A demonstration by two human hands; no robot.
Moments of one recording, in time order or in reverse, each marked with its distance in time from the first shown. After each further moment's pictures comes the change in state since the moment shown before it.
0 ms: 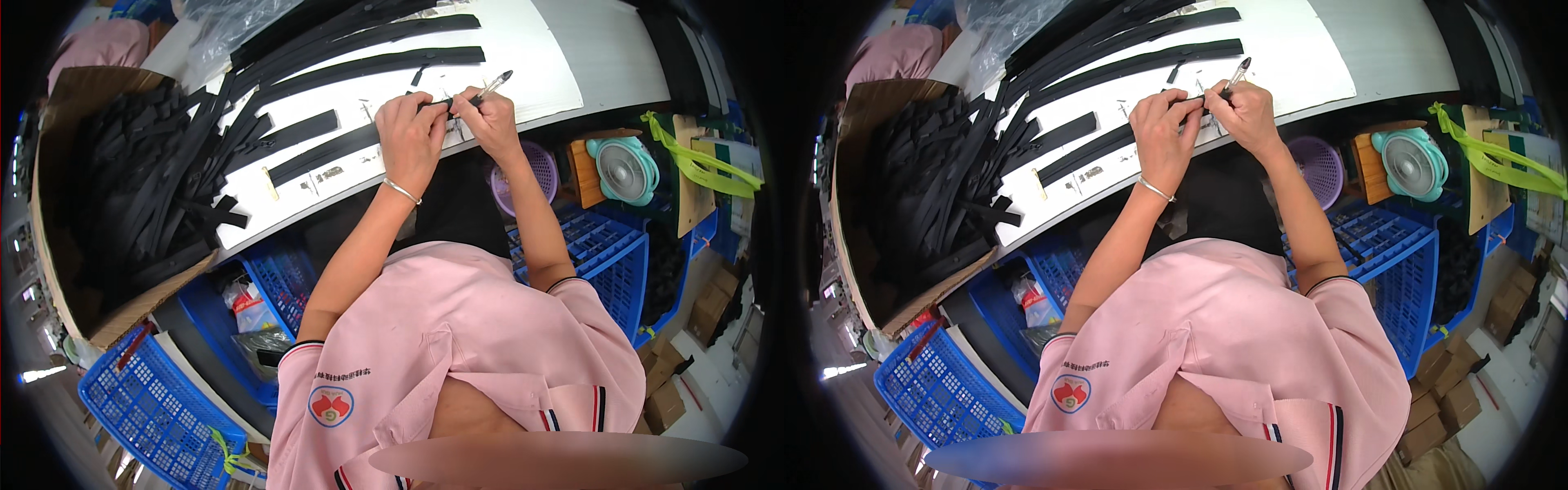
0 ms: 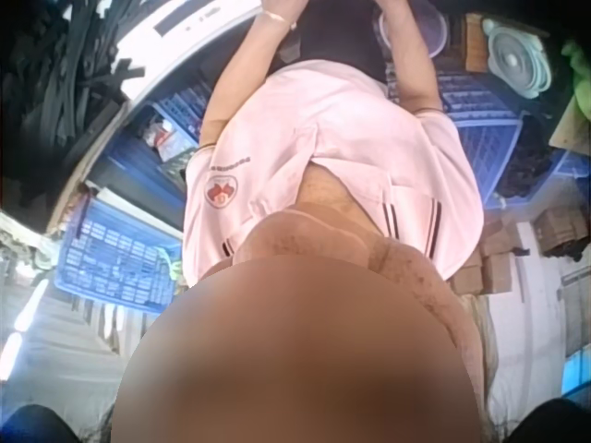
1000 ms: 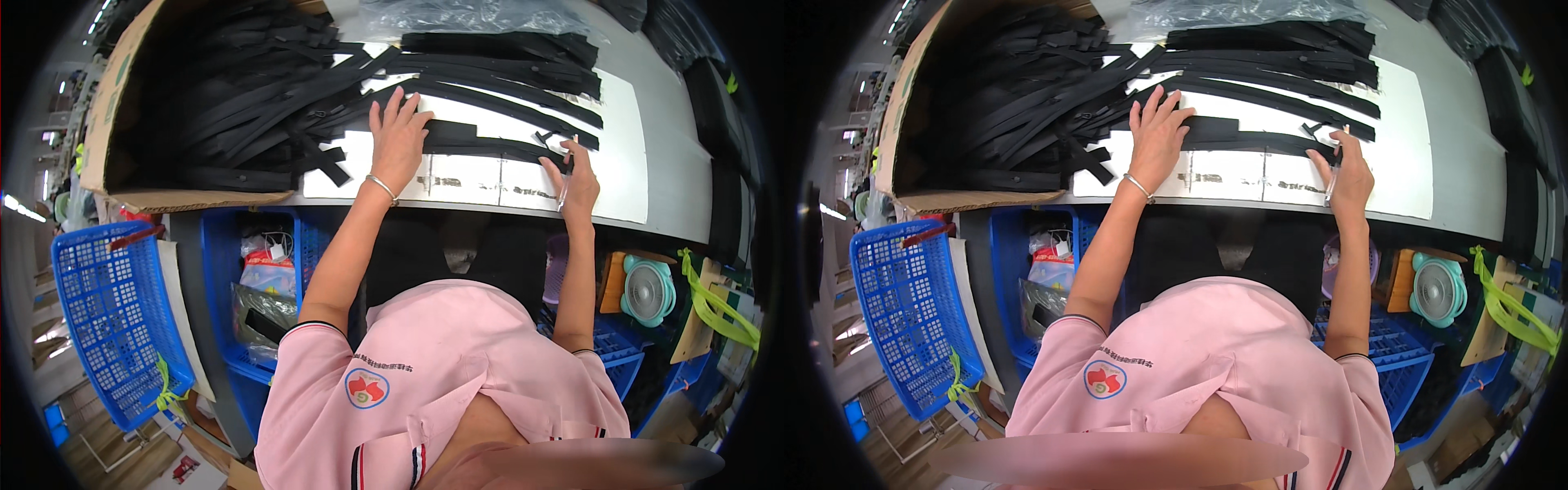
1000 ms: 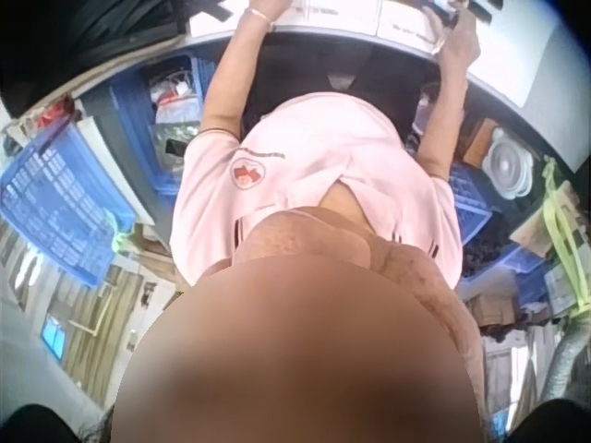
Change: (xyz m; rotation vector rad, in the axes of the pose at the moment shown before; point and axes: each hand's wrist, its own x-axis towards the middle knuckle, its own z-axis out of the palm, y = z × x) left_hand -0.010 -0.126 -0.152 0.415 -0.105 -0.165; right_hand 0.021 -0.028 0.027 -0.670 -0.054 -0.048
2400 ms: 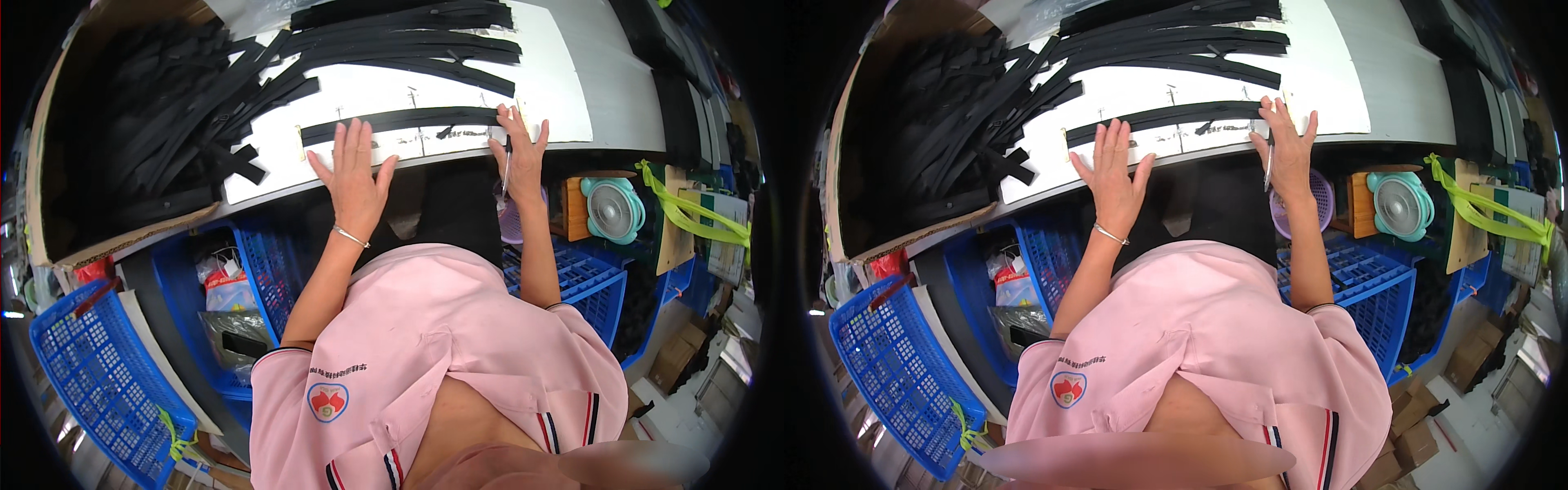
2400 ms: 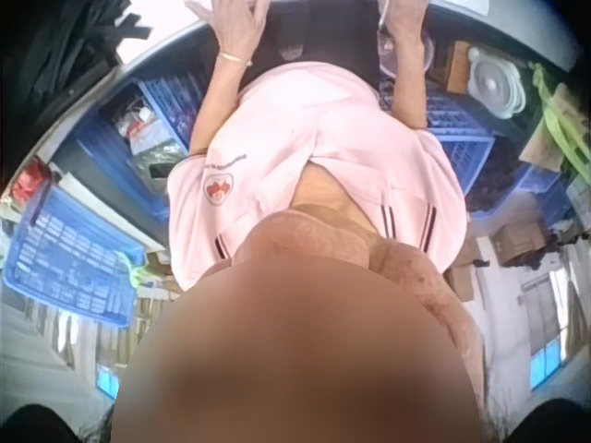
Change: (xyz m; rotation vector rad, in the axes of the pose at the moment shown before) left_hand -0.091 0.082 0.013 -0.036 -0.026 -0.066; right_hand -0.075 0.031 -0.019 -0.100 0.033 -0.182
